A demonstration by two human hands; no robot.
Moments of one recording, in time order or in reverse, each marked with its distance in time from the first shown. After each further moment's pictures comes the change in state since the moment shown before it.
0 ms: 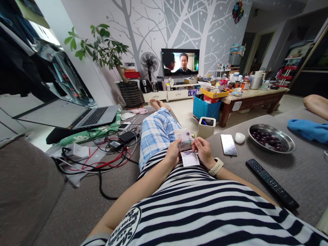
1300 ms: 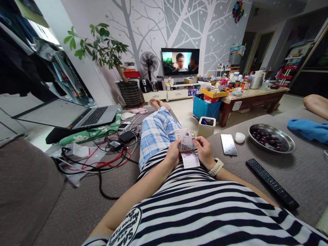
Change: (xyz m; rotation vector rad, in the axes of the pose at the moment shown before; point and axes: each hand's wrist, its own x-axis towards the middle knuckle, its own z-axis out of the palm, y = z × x) left_hand 0.006 -0.008 -0.009 -0.001 -0.011 0.005; right_hand -0.003 0.005 -0.002 -0.105 0.120 -0.060
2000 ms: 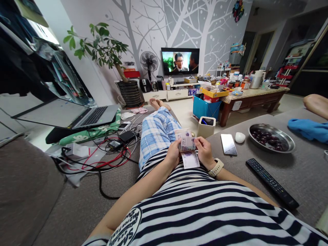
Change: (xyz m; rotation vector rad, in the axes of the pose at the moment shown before) left_hand 0.003 -0.003 -0.002 0.022 -0.031 0.039; right_hand -0.002 -0.006 -0.001 -0.045 -0.016 -0.022
